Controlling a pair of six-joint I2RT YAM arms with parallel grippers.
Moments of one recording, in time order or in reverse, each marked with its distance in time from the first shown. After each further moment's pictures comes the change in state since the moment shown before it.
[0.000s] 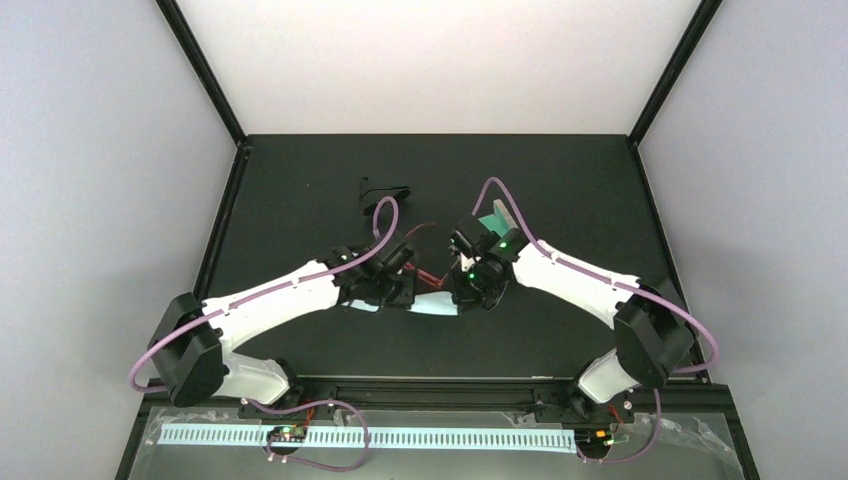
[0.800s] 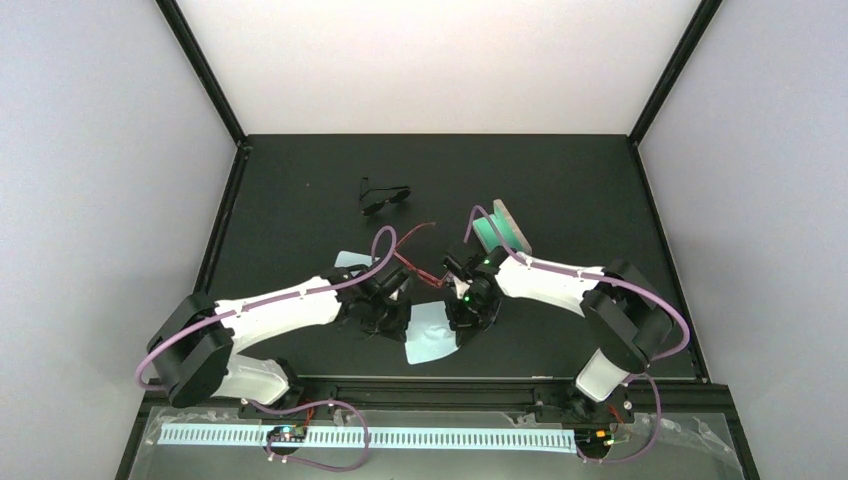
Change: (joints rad) left arm -0.017 -0.024 -0.233 0.090 0.183 -0.064; right arm 0.055 0.112 -0.143 0.062 -0.190 0.032
